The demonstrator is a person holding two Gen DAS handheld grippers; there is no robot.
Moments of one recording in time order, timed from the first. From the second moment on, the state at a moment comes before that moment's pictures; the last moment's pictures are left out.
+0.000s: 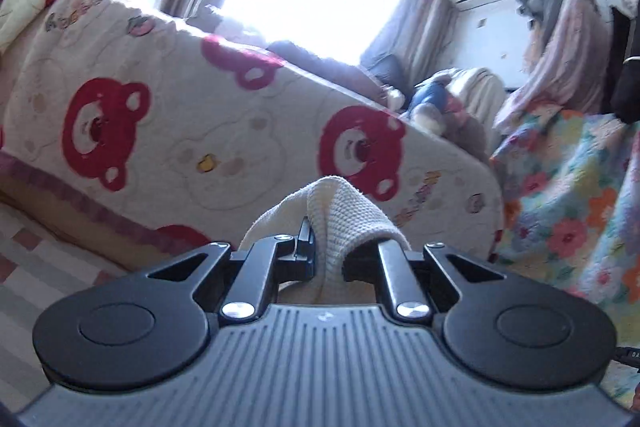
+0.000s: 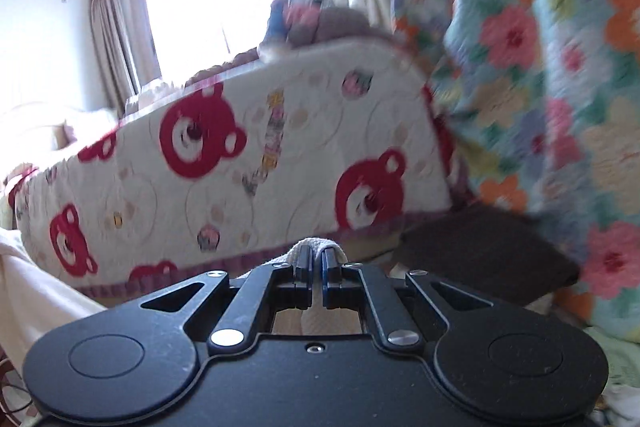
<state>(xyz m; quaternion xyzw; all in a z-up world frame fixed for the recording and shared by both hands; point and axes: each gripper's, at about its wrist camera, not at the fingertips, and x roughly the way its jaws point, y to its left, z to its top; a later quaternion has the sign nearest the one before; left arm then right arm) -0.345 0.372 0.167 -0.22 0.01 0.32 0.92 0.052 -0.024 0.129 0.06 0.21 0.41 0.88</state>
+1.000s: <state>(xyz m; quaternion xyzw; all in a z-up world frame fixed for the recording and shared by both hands) -0.258 0.459 -0.113 -0.44 0.43 0.18 0.77 -0.057 0.133 -0.095 -0.33 0.30 0.64 0.62</state>
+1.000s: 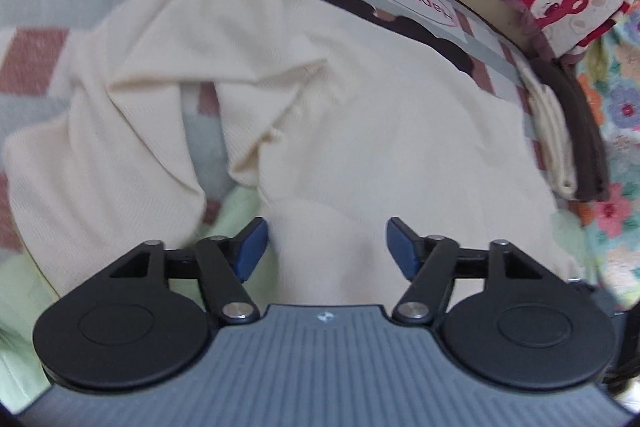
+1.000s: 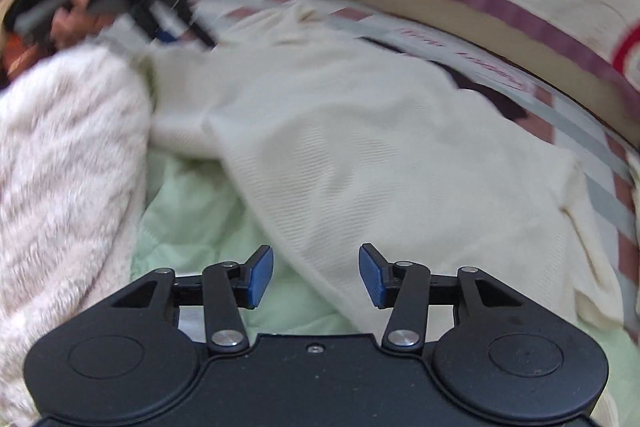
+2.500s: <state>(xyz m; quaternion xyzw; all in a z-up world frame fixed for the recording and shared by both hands) -0.050 0.493 -0.046 -0.32 0.24 0.25 0.88 0.144 0.275 -0.012 -0.14 0.21 0.39 0.89</state>
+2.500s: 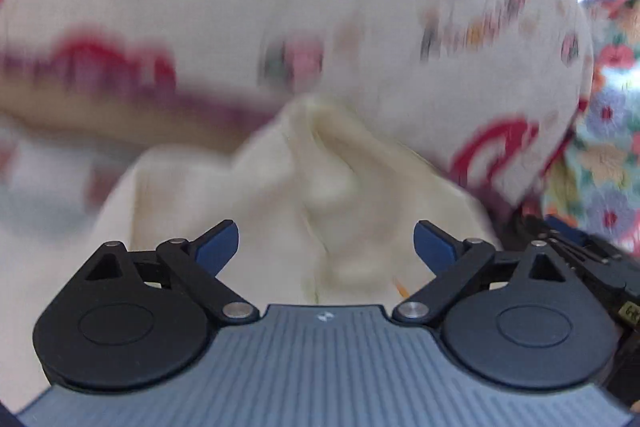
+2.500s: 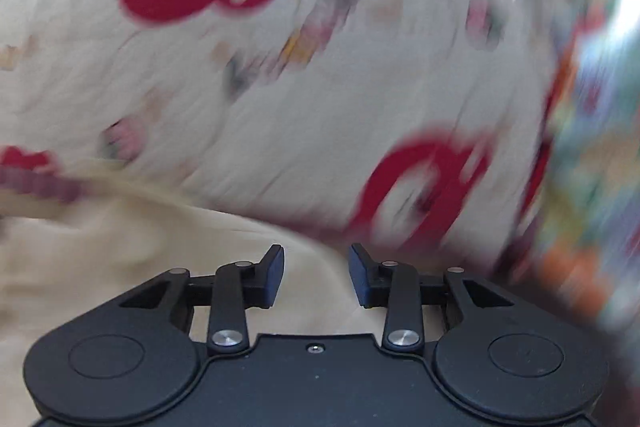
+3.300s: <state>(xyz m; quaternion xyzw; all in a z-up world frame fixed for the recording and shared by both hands) -0.085 0.421 -0.058 -0.34 0.44 0.30 0.77 0.021 0.147 -0.103 -0.11 0.41 0.54 0.73</state>
